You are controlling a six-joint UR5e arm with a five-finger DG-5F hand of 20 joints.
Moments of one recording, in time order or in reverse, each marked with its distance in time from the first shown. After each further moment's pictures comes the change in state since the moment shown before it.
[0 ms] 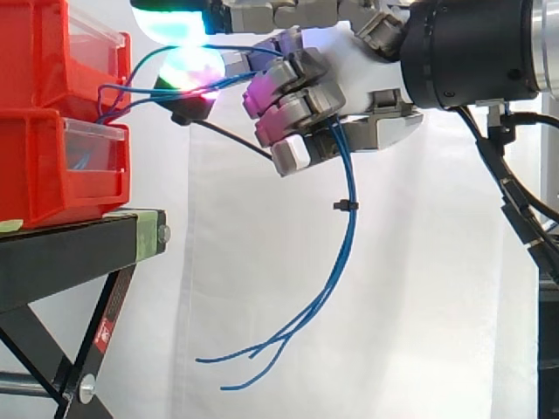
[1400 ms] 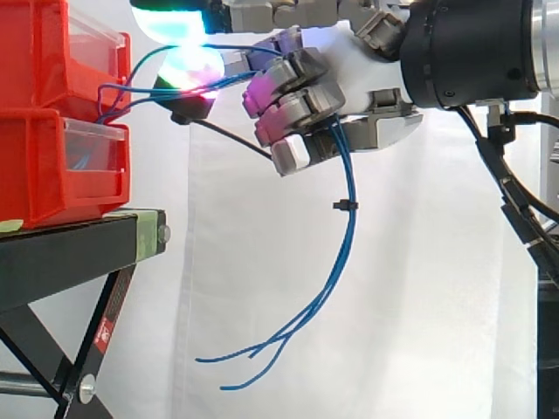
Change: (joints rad) arm 0.000 0.000 0.001 0.000 0.000 0.000
